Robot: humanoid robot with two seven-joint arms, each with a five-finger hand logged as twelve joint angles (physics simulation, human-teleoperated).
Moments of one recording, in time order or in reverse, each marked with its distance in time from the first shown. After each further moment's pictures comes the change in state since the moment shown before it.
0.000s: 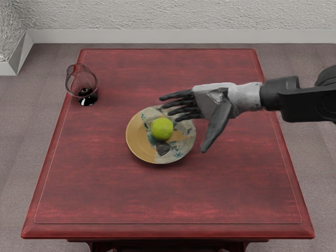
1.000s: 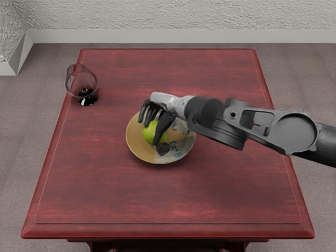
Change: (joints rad) left arm 0.001 0.000 0.000 0.000 0.000 0.000 0.000; right arm 0.207 0.367 -0.409 -0.017 -0.674 -0.612 0.000
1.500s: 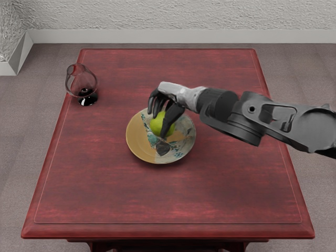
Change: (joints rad) left arm -0.001 0.000 0.000 0.000 0.000 0.000 0.000; right arm 0.013 -0.096 0.028 0.096 0.014 -0.017 0.000
